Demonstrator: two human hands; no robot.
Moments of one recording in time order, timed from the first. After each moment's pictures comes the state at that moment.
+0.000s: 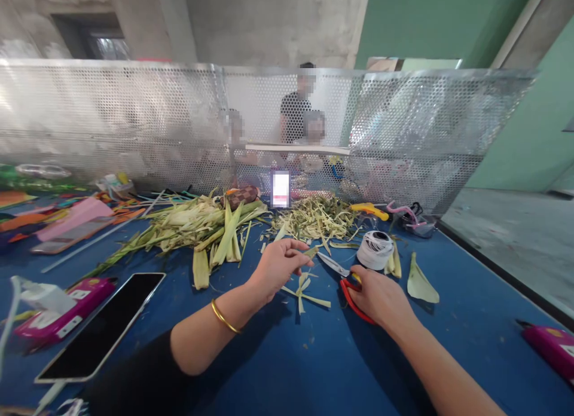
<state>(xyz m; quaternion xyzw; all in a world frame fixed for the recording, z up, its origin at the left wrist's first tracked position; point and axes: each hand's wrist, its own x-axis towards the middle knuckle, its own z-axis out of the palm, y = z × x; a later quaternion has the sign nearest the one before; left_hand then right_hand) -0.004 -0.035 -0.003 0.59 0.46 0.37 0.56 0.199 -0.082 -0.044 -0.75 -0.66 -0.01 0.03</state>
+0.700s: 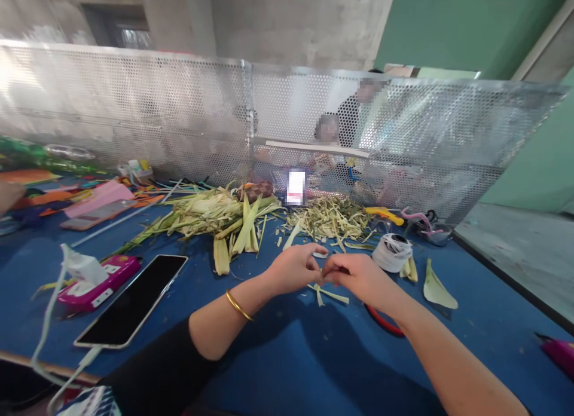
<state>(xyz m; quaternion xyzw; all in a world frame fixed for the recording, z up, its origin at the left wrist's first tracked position) -0.031 -0.033 -0.021 0.82 0.36 0.26 0.38 0.141 -0.075 -0.002 -0.51 -0.80 0.22 0.22</state>
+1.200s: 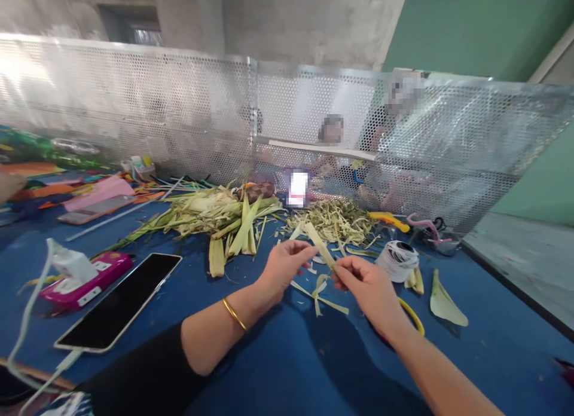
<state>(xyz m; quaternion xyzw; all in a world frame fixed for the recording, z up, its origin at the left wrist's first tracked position) -0.022 -0.028 -0.032 0.55 0.45 0.46 0.53 0.143 -0.071 -0.033 -0.56 -0.61 0.33 0.45</state>
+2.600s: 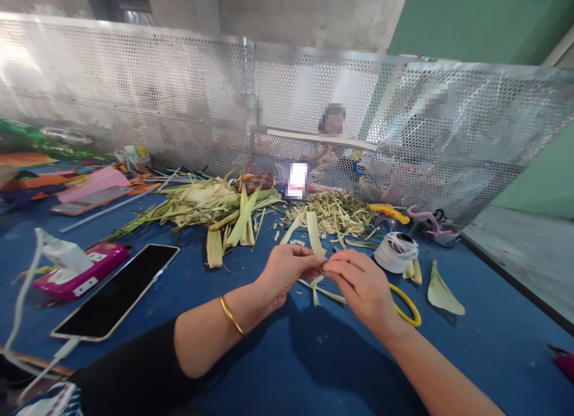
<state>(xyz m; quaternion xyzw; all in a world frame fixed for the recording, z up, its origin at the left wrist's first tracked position) -0.013 -0.050 -0.025 0.43 0.43 0.43 0.66 0.146 -0.078 -0.039 -0.36 -0.83 -0.10 0.42</state>
